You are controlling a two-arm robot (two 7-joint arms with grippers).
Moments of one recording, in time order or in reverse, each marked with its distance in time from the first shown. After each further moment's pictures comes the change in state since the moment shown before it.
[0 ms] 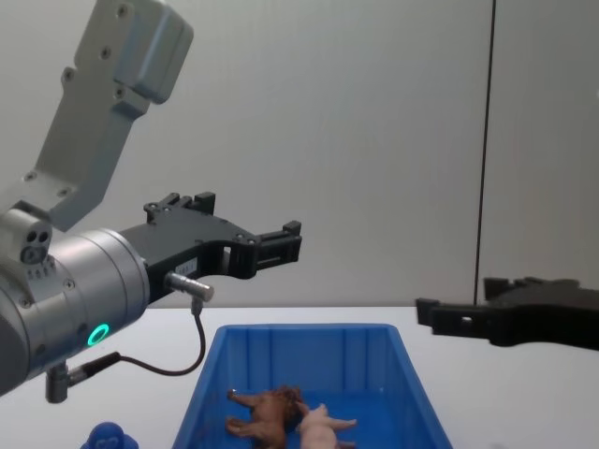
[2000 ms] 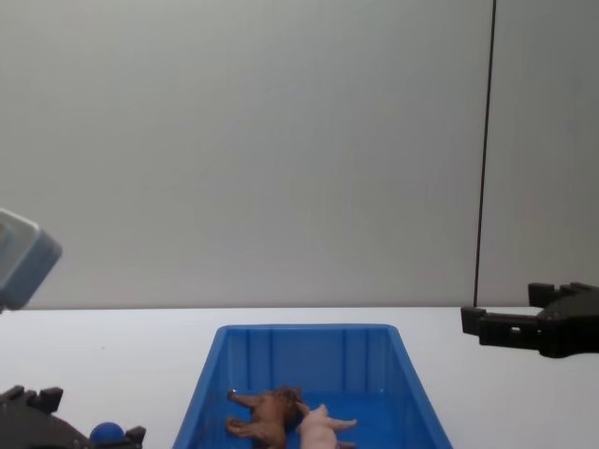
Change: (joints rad) left arm 0.191 0.170 -0.071 0.002 -0.088 0.162 0.047; right arm -0.046 0.057 0.034 -0.018 0.021 -0.043 -0.003
